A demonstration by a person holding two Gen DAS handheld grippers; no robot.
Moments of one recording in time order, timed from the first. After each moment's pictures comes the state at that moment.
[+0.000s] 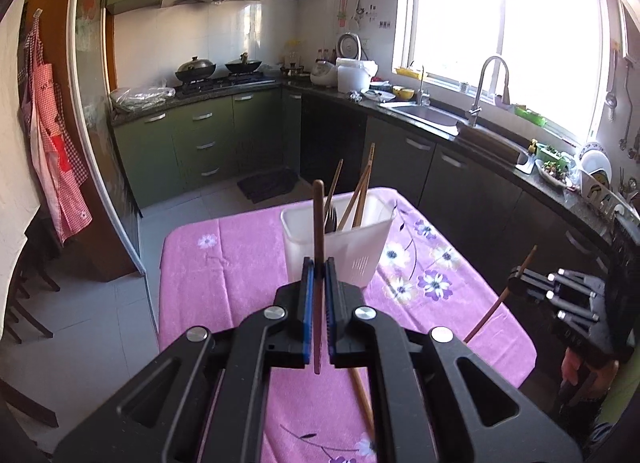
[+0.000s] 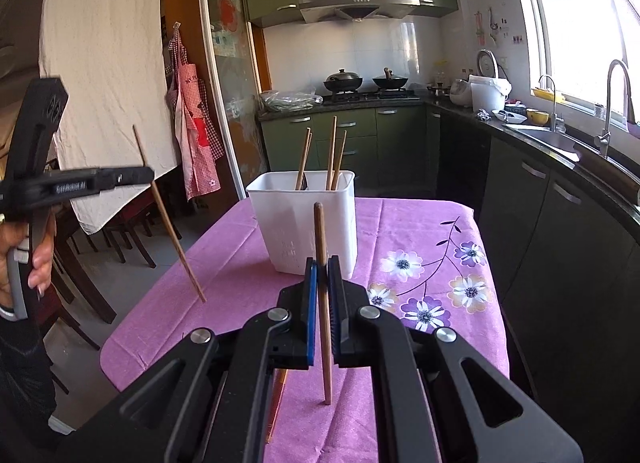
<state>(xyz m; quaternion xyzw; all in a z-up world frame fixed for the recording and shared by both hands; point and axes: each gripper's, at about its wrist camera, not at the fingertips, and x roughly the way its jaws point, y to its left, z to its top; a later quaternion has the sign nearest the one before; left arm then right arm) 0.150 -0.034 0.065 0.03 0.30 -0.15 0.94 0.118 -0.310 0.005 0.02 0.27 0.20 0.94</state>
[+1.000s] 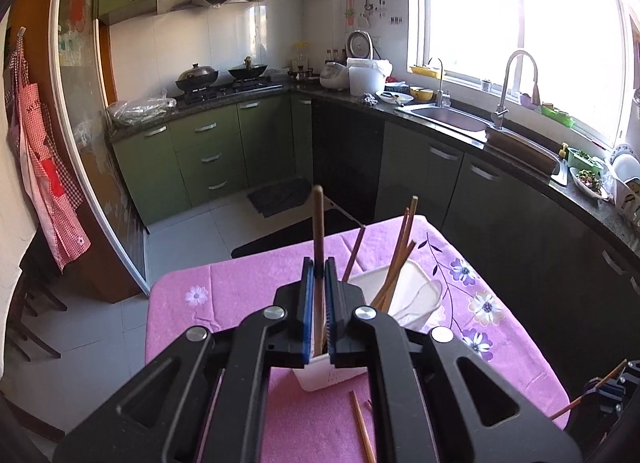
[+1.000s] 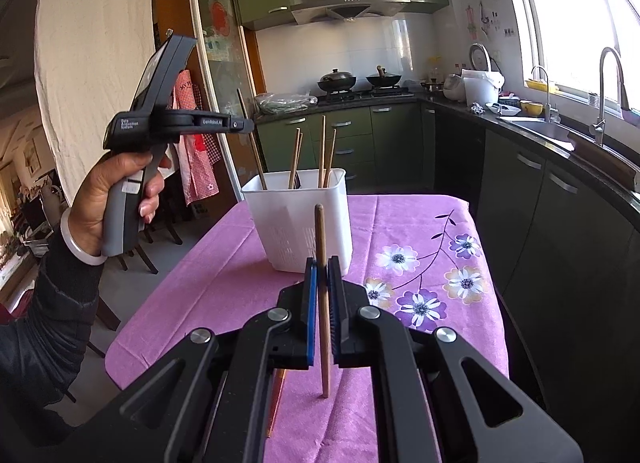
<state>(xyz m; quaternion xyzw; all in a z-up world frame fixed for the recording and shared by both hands) 0.281 -0.078 0.042 0.05 0.31 -0.12 0.94 0.116 -0.319 0.007 0.04 0.27 0.20 0.94</state>
